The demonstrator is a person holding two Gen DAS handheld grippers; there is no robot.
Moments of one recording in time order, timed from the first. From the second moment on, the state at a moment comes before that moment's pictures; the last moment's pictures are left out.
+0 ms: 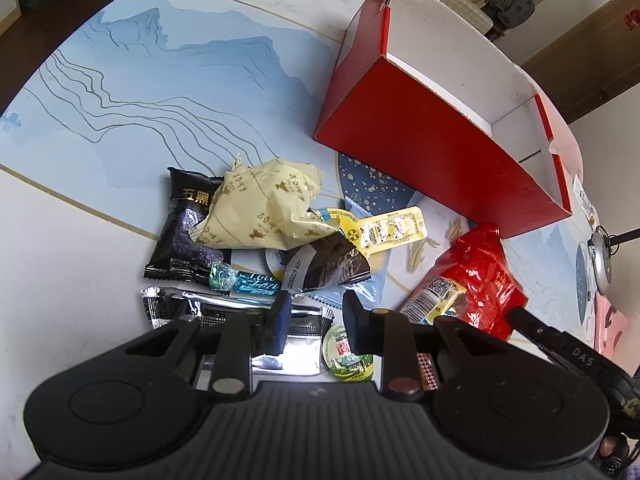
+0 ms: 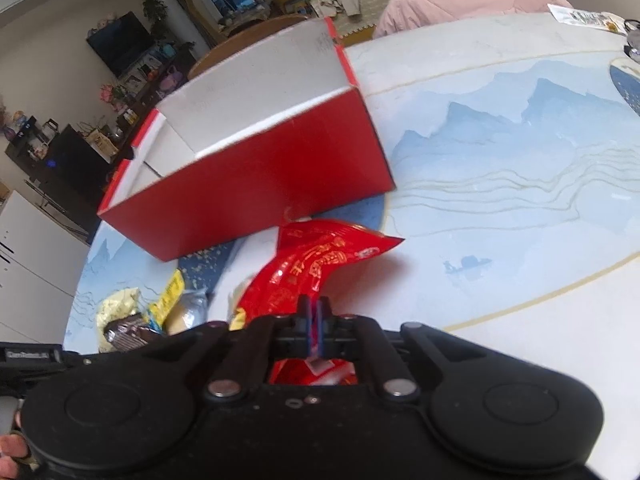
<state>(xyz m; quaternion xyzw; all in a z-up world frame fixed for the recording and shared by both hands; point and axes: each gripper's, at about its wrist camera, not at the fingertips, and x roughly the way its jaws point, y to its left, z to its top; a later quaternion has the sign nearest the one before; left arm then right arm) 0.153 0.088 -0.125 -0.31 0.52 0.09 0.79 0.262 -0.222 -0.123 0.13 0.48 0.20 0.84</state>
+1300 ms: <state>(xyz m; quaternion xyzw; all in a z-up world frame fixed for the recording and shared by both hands) 0.195 0.085 -0.129 -0.35 0.51 0.17 0.77 0.295 -0.211 -0.144 0.19 0.51 0.19 0.82</state>
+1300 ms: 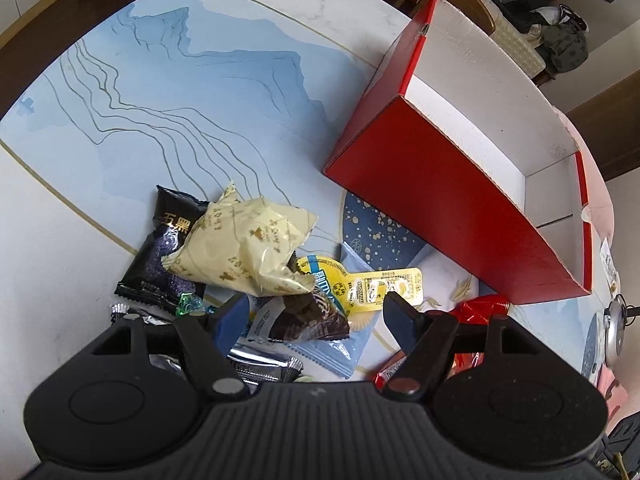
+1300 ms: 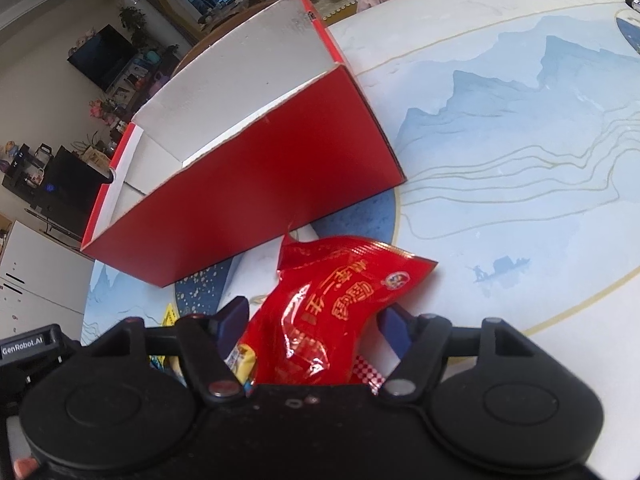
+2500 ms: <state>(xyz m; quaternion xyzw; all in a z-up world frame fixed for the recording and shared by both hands) 0.188 0.094 -0.139 -0.38 0.52 0.14 0.75 0.276 -0.210 -0.130 0.17 0.46 0.23 0.84</state>
